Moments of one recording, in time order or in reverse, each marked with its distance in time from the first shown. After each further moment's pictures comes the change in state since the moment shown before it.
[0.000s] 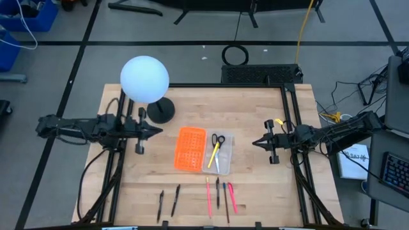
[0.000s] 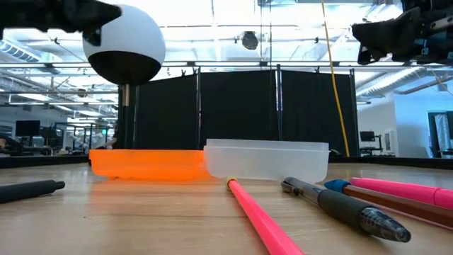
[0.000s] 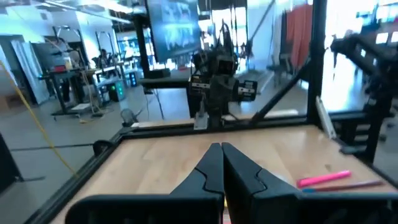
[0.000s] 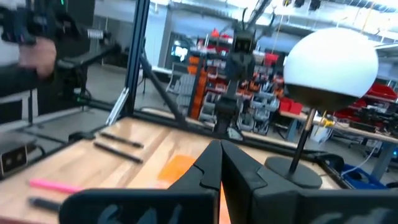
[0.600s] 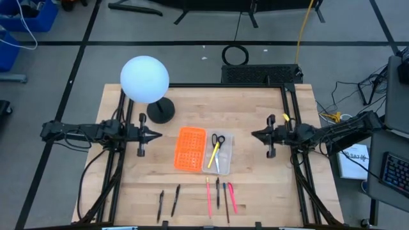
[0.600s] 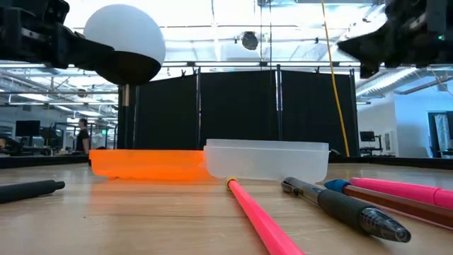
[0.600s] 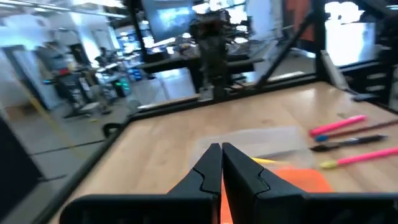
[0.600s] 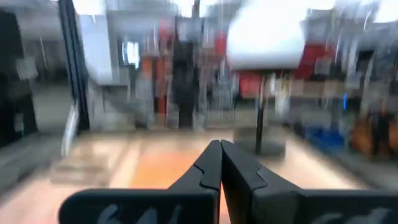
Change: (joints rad) left arm 0.020 -0.148 -0.194 -0.022 0.004 0.136; right arm 0.003 0.037 0.035 -0.065 0.221 0.202
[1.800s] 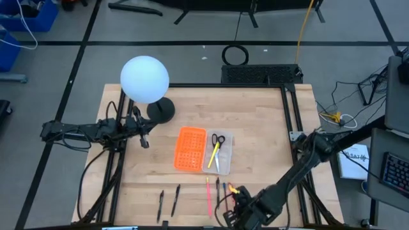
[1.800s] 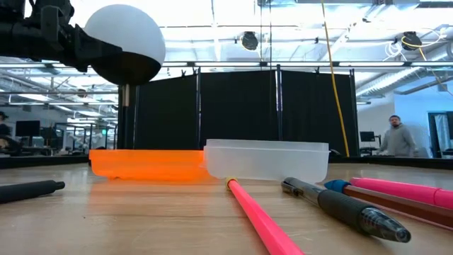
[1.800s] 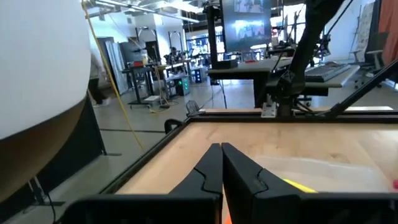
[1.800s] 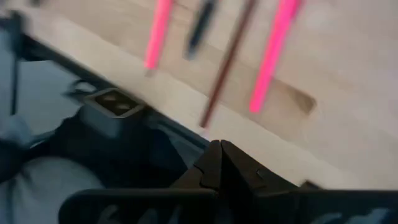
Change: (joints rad) left arm 0.000 0.000 0.000 0.097 -0.284 -0.093; right arm 0.585 1.440 1.629 -1.522 -0.155 1.928
